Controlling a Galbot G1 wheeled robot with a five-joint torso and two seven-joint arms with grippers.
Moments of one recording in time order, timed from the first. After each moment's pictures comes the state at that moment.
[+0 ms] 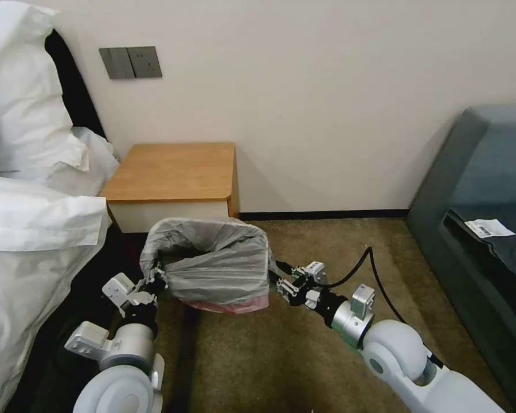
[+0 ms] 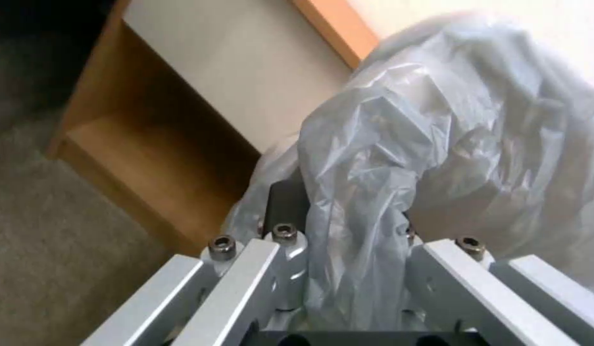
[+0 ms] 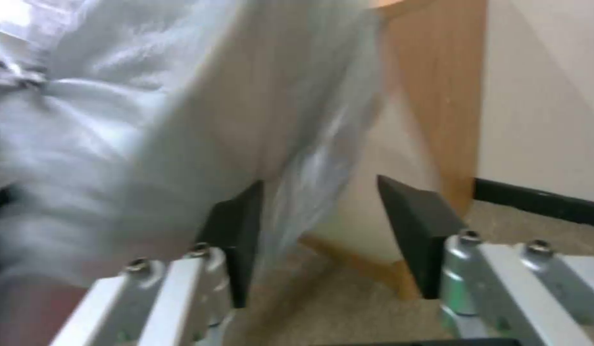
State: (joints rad) left arm 1.64 -1.53 -0.57 -2.34 -0.88 0.20 -0.37; right arm -1.27 0.98 0.10 2.03 0.55 -0.17 -0.20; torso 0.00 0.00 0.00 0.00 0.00
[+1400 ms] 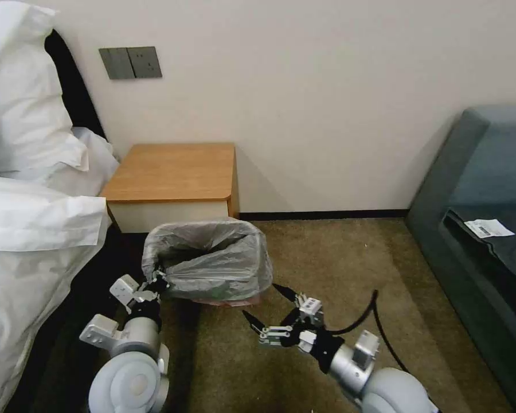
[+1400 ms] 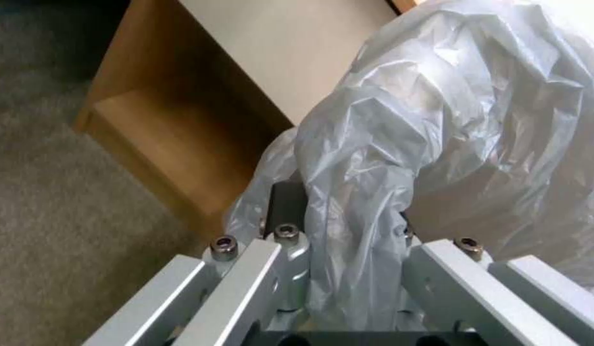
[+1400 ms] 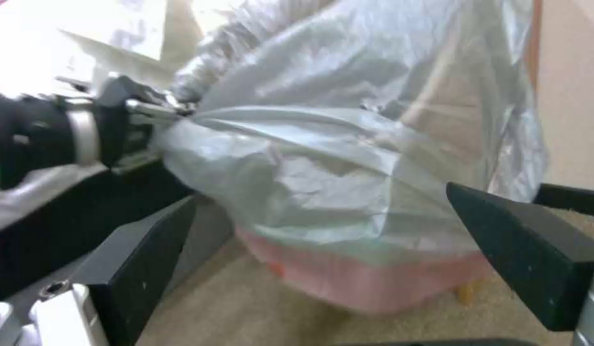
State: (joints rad) left arm 1.58 -1.56 -0.58 -2.22 -0.87 0.20 -0.38; right arm -1.42 1.09 0.09 2.04 0.41 -0.05 -0.26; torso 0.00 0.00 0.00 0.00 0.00
